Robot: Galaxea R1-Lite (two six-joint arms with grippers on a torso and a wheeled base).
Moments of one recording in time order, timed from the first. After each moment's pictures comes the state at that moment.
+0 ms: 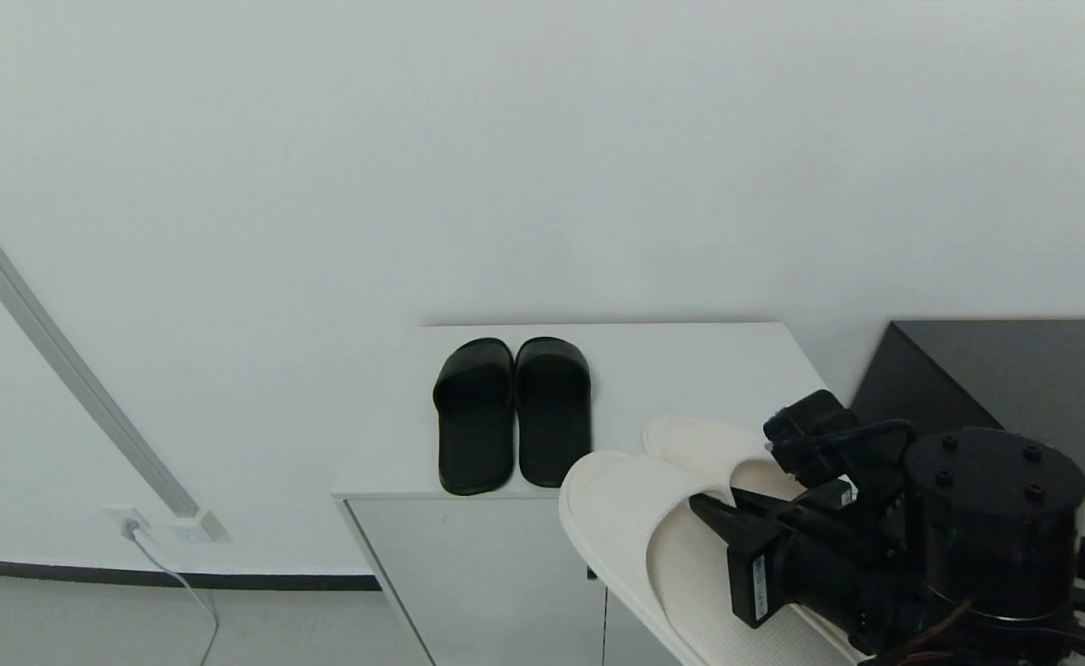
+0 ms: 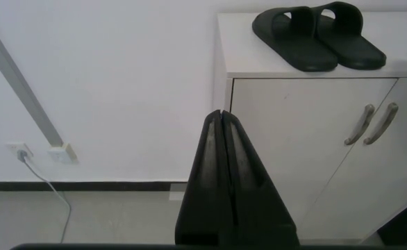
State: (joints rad) left arm 0.00 0.00 0.00 0.00 0.05 0.02; right arm 0.90 1.60 -0.53 -0.80 -0.30 0.11
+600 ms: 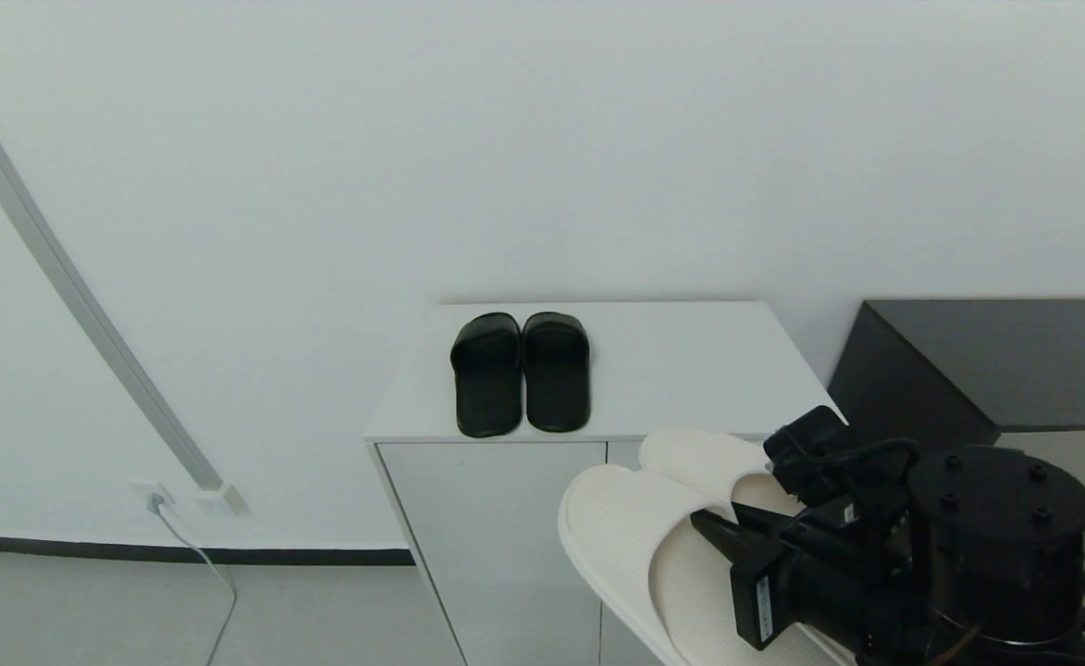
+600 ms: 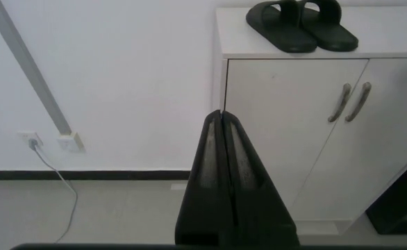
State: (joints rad) left arm 0.00 0.00 0.00 0.00 0.05 0.02; right arm 0.91 1.60 -0.51 -0.80 -0.29 0.11
